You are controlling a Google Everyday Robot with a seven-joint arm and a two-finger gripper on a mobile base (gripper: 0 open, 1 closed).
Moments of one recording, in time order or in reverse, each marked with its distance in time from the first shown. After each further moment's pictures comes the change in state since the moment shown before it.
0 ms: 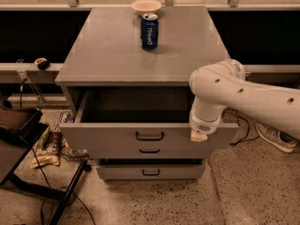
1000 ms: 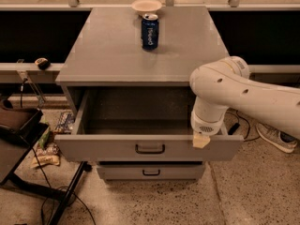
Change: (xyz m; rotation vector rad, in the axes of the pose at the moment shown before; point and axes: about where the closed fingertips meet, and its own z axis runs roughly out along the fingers) arm 0.004 0.012 -0.022 0.019 0.022 0.017
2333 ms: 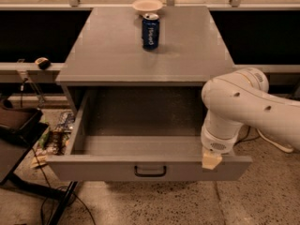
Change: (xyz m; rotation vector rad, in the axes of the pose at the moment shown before) arm 0.031 0.057 -0.008 -0.048 0.019 0.046
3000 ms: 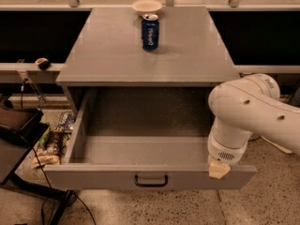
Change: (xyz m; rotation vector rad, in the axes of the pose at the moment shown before) arm 0.021 0.027 -0.005 -0.031 0.023 0.022
